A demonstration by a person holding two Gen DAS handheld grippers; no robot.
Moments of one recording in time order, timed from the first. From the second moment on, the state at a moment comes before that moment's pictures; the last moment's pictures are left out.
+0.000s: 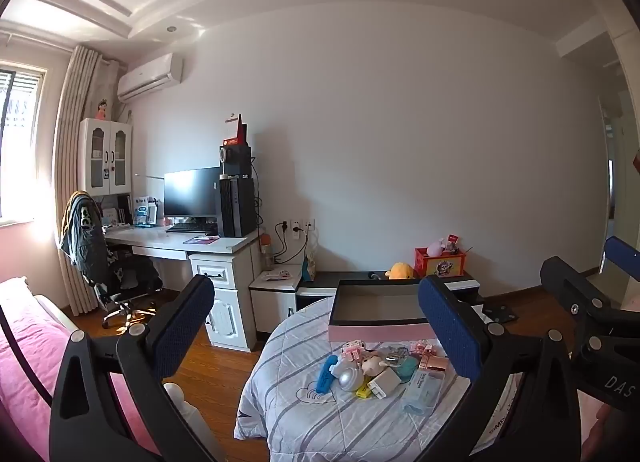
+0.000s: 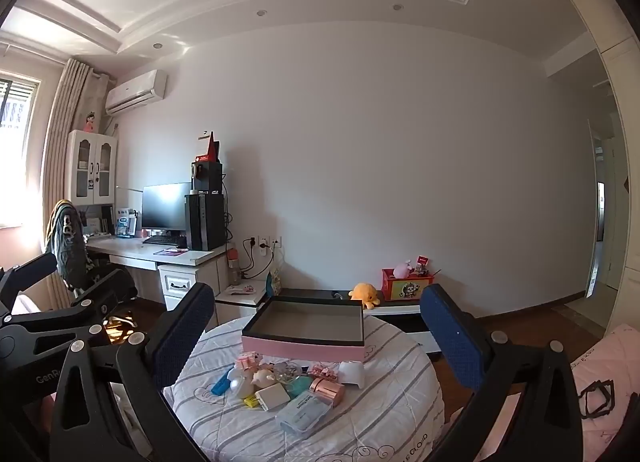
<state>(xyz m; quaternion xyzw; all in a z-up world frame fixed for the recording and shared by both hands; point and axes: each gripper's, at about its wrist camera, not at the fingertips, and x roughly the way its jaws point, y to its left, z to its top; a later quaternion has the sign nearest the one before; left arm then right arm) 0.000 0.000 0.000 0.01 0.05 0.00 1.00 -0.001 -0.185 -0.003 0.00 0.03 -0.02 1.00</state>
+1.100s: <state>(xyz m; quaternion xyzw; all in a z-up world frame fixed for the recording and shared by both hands) 0.000 0.000 0.001 0.01 0.05 0.00 1.00 -0.004 -0.177 -0.003 -0.01 0.04 -0.01 1.00</state>
